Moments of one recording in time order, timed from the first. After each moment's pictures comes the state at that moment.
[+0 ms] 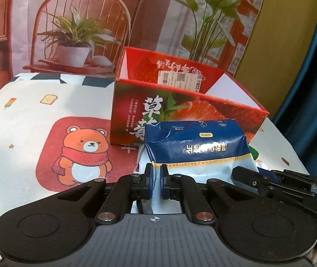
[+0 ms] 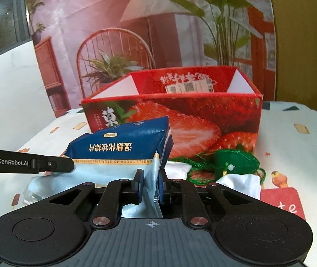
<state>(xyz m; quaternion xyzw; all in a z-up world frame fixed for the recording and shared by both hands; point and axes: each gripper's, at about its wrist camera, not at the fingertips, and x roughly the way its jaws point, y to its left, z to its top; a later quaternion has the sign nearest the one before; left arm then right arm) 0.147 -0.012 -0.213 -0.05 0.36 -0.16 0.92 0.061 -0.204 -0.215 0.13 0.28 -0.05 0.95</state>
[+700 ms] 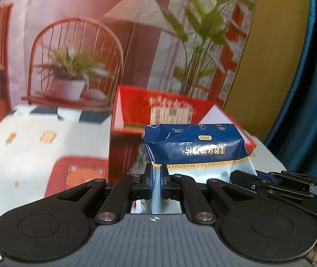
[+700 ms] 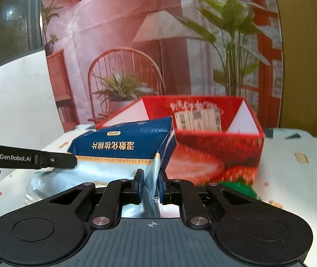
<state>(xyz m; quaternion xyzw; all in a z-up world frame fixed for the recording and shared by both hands) 0.153 -0.014 -0.170 -0.04 0.29 -0.17 0.94 0.063 -0.204 -0.174 0.10 0.23 -0.03 0.97</state>
